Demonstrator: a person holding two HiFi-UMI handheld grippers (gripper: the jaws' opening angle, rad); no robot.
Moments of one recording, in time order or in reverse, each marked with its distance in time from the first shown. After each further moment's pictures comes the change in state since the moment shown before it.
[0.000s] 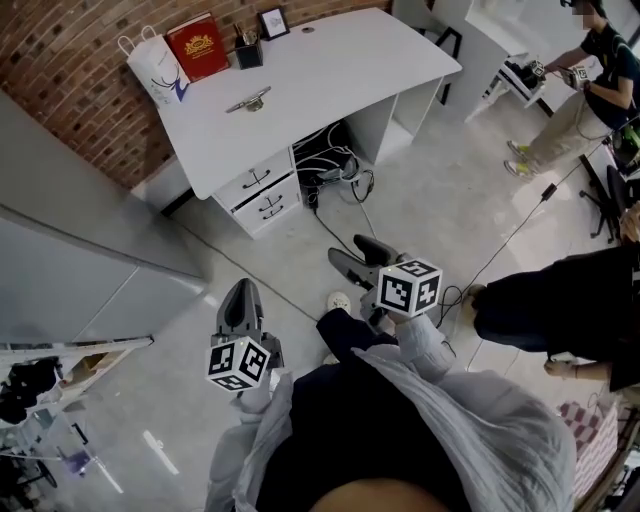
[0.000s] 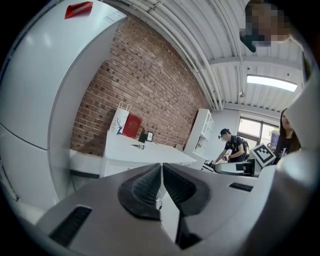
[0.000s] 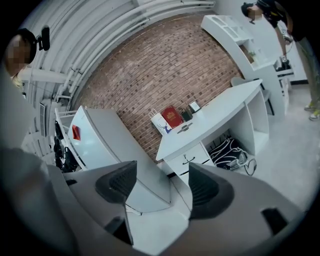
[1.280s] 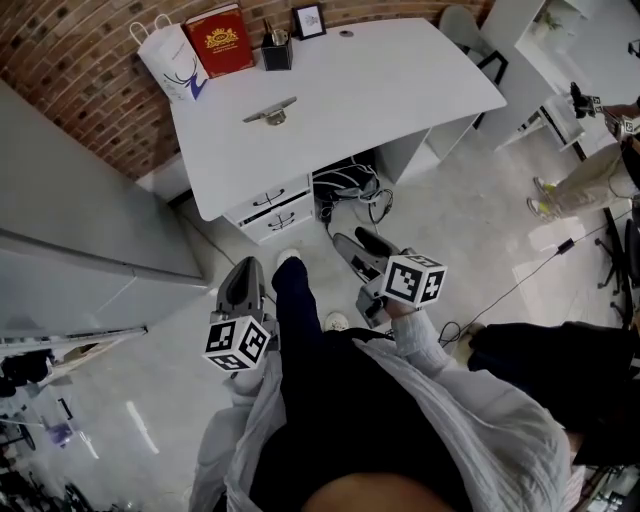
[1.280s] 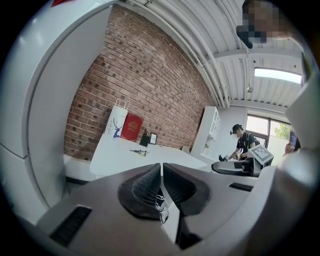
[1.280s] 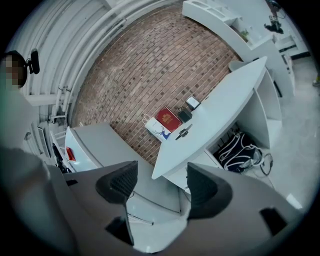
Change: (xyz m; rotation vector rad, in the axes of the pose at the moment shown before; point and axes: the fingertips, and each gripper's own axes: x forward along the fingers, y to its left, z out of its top) left arm 0.147 0.018 0.027 0.021 -0.018 0.050; right arm 0.110 -0.073 0.082 0.169 0.027 0.107
